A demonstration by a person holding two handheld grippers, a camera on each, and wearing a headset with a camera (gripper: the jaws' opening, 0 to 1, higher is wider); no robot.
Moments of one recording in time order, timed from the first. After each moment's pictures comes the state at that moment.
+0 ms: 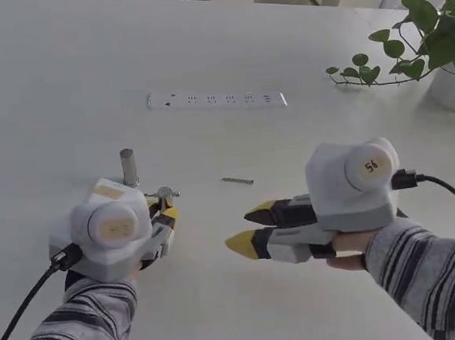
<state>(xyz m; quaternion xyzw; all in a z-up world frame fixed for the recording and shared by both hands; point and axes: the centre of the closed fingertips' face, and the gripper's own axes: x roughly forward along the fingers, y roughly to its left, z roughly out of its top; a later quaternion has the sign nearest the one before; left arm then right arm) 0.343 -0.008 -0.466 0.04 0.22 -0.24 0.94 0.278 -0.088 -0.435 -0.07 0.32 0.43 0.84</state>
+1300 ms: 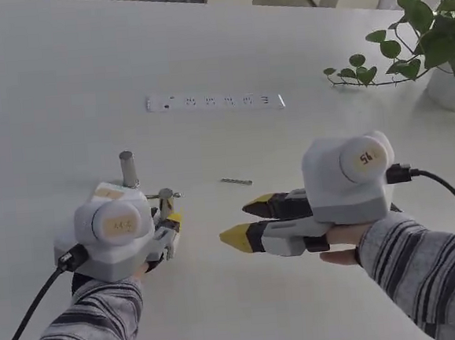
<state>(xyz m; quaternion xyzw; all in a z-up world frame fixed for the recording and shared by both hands) 0.334 -0.006 -0.471 0.01 0.25 -0.23 0.94 0.285 -0.086 -0.423 -0.06 0.31 0.42 0.85</state>
